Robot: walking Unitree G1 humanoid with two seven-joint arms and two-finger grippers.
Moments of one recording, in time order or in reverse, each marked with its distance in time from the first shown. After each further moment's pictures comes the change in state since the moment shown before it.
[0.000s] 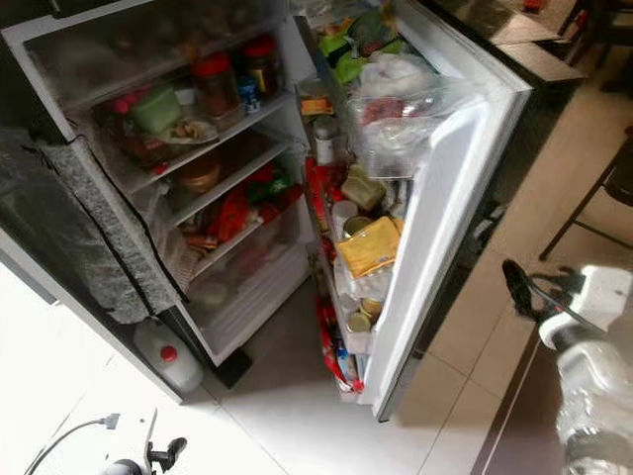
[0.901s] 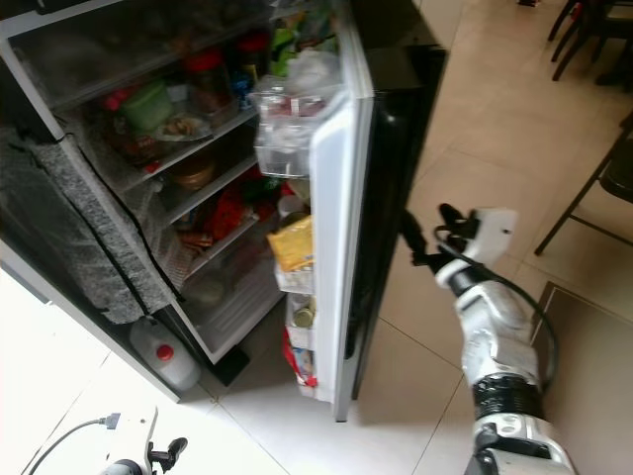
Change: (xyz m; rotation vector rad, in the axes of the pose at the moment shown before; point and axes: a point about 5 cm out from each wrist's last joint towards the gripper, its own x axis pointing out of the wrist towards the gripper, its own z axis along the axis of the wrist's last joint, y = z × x) left arm 0.000 -0.001 -0.001 0.002 -0.001 -0.001; right arm 0.056 0.128 0.015 0.126 -0.089 0.430
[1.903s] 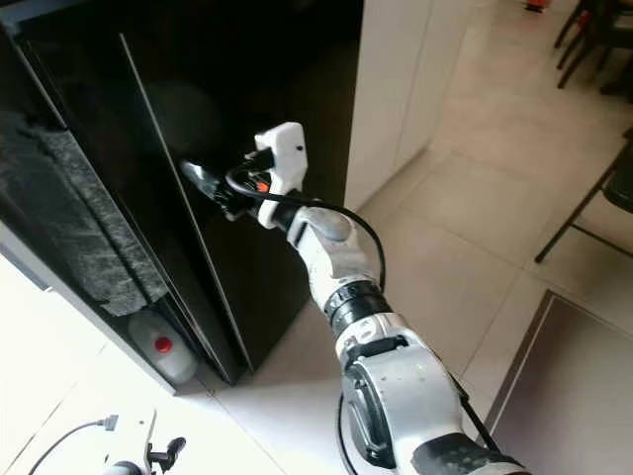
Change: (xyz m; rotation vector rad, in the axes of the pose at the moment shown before) left arm -0.002 -0.001 -0.005 -0.008 -0.009 0.021; right arm 0.104 0.148 0.017 0.003 -0.007 0.489
